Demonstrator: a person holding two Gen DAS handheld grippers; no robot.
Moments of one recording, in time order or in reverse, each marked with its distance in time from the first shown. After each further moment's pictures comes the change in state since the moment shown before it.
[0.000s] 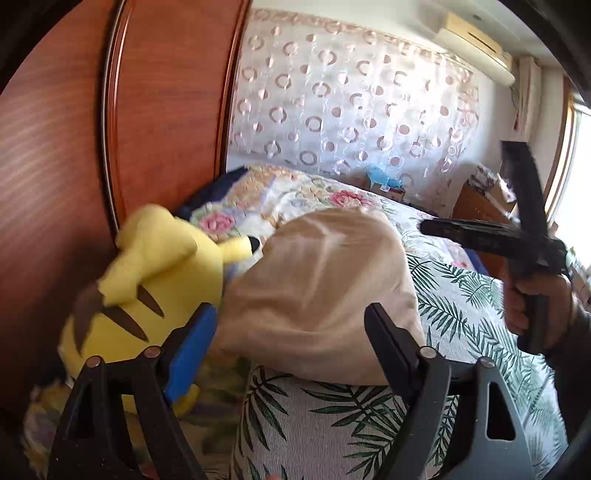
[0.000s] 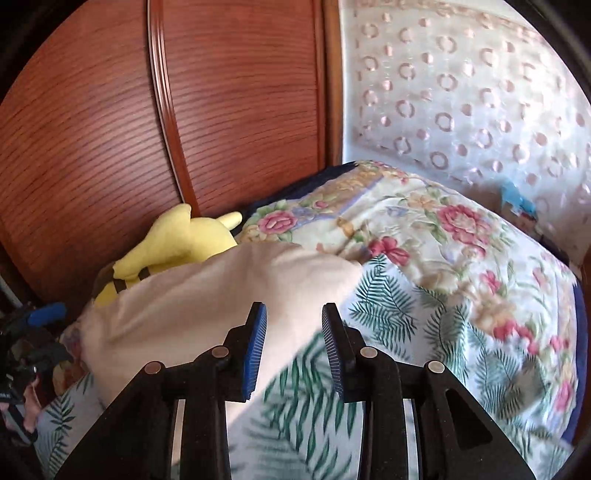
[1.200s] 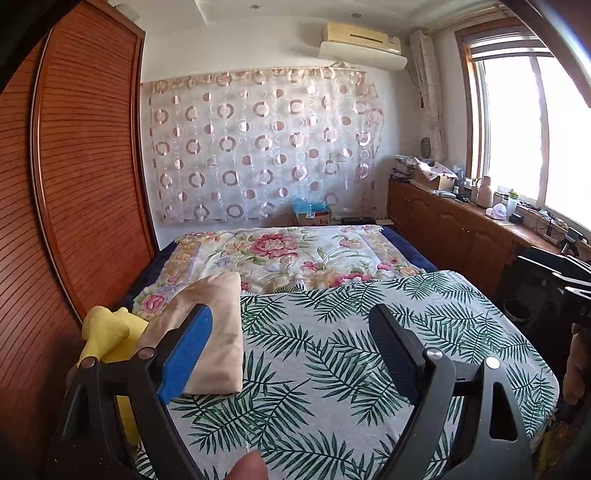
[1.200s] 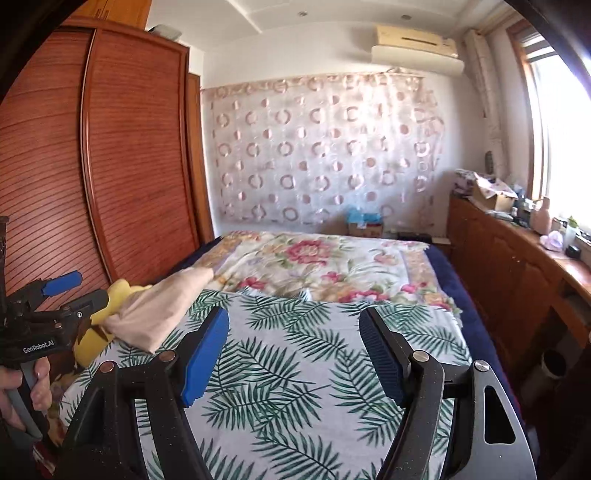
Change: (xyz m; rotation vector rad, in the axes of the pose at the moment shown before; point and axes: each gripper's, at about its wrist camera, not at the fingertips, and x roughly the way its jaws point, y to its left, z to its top) left arm -0.121 -0.178 0.015 0.293 -0.159 -0.156; right arm -0.353 0.136 -0.178 0.288 -0.323 -0.476
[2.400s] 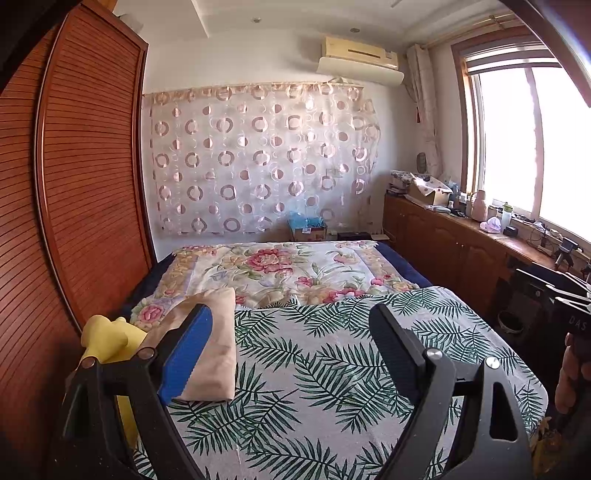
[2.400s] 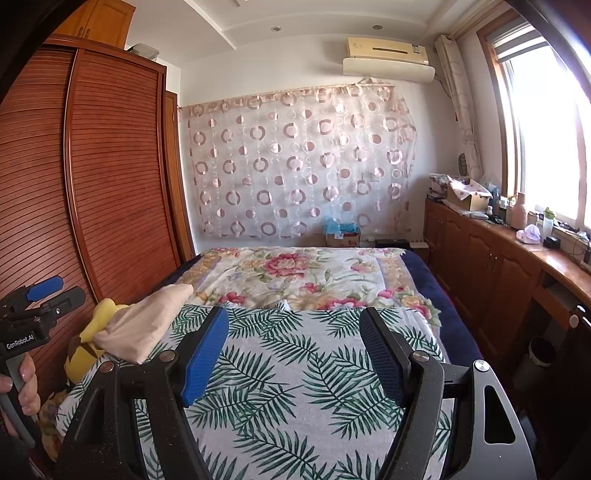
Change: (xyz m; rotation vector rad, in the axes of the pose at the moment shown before) left arm -0.025 -0.012 0.013 -0.014 -0.051 -0.012; right arm -0.023 0.002 -0.010 0.055 -0.040 -0.065
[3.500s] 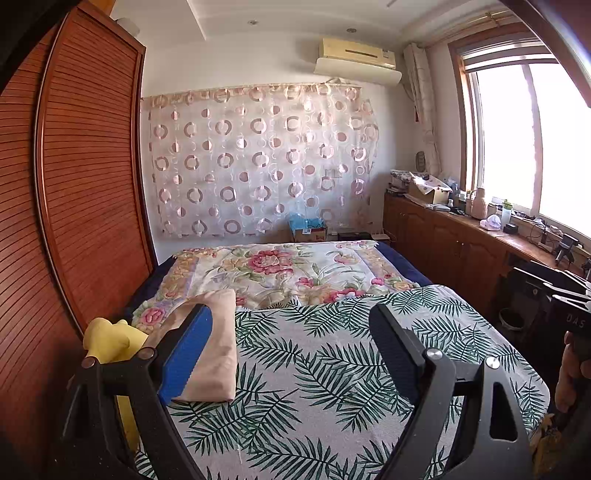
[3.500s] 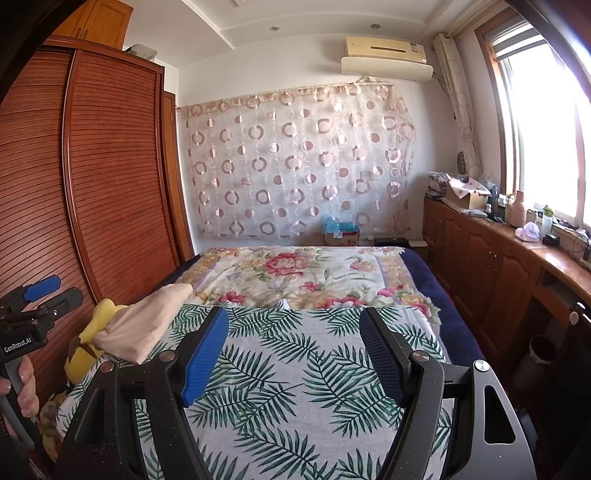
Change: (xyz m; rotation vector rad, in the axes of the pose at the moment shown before) left arm 0.001 -0.003 -0.005 0.005 -0.002 0.002; right arm 0.003 -0.012 -0.002 -0.002 0.002 0.006
